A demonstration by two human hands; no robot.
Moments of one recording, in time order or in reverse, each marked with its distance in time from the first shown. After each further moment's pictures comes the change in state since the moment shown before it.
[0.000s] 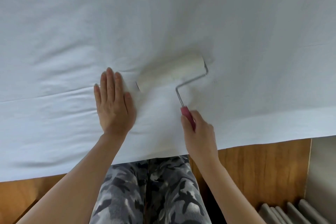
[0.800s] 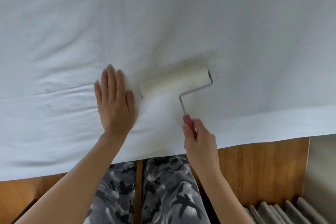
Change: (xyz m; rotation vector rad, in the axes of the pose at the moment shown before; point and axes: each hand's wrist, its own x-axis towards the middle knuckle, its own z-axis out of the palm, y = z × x) left_hand -0.001 -0.002 -0.003 -0.032 0.021 0.038; right_hand -0.023 0.003 0.010 0.028 -0.019 0.089
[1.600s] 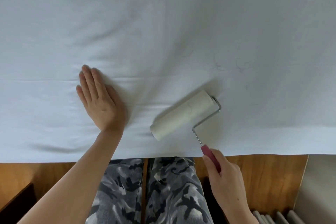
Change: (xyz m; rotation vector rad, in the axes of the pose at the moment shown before) left_hand -0.006 -0.074 -0.015 -0.032 0.204 -0.420; right_hand -0.047 0.027 0.006 -0.268 -0.030 -0.088
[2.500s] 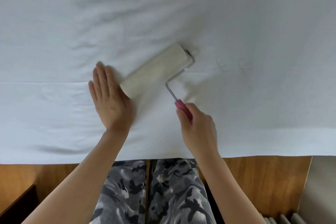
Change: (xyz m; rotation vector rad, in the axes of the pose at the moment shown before) left_hand 0.003 0.008 0.001 -0.038 -0.033 0.121; right_hand 0.082 -0.097 0.016 -0.025 0.020 -0.118
